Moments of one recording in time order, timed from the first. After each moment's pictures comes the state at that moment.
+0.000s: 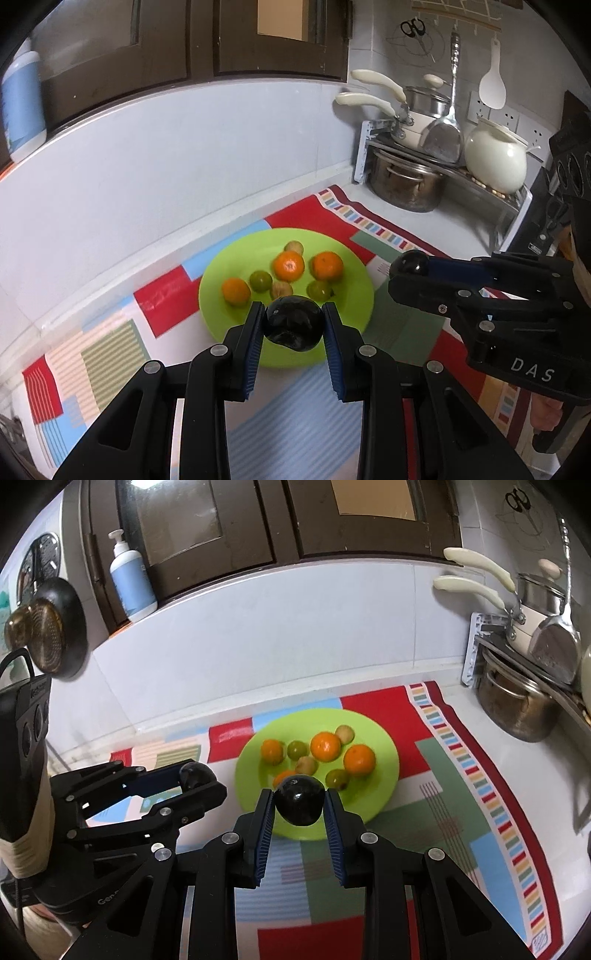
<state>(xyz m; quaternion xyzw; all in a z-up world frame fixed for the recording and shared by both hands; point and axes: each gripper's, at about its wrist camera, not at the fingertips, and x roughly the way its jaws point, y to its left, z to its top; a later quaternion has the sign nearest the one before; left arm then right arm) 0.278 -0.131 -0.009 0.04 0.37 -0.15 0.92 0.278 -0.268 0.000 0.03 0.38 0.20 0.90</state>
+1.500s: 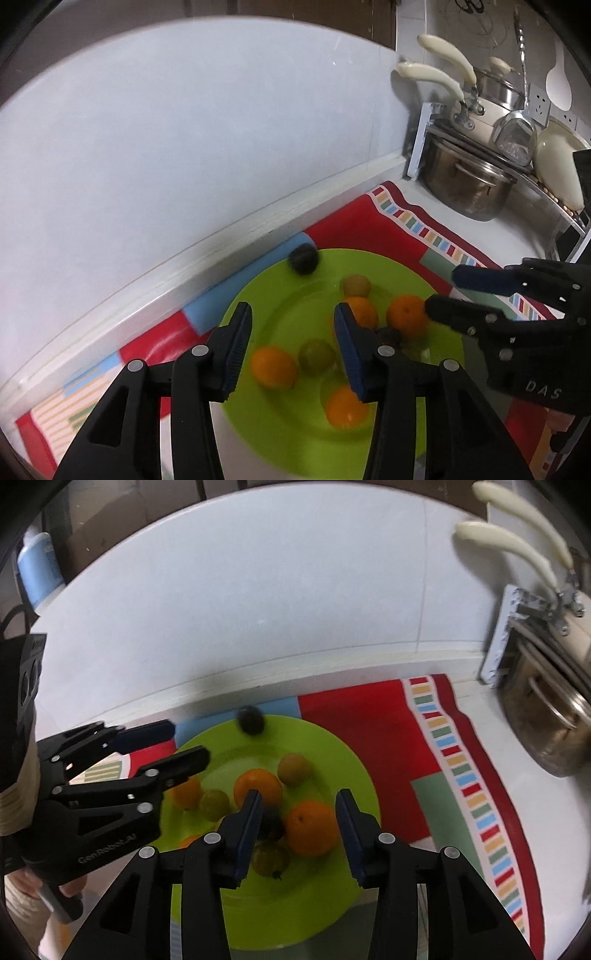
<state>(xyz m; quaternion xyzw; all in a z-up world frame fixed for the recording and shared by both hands) 0.395 -0.122 -0.057 0.05 0.40 -0.11 0.91 0.402 -0.265 -0.057 -0.01 0.43 0.17 0.89</state>
